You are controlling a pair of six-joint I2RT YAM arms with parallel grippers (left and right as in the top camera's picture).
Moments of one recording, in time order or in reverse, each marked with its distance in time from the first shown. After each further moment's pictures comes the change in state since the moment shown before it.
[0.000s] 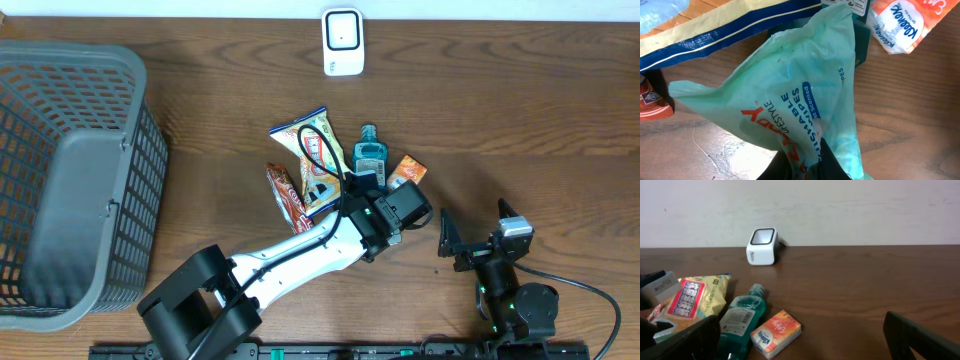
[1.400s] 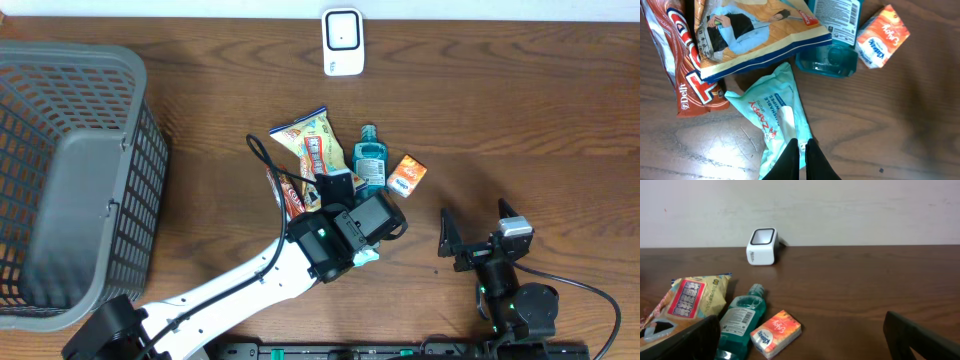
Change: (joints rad) left arm 0.000 -0.296 -0.141 -0.024 -0.080 0.005; right arm 0.000 0.000 0.000 0.000 0.000 0.000
